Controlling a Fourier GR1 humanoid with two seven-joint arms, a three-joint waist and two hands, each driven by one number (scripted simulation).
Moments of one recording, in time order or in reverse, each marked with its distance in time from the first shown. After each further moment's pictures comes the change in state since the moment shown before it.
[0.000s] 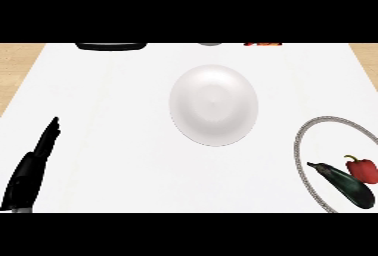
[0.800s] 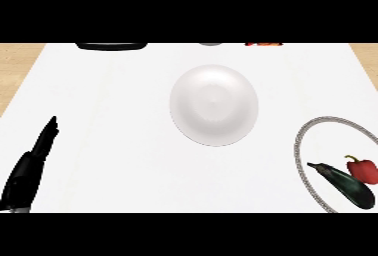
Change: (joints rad) left arm -0.006 0.058 -0.053 0.008 0.065 0.050 -0.017; right arm 0.250 -0.026 -0.173 -0.320 -0.392 -0.043 0.116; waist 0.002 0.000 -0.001
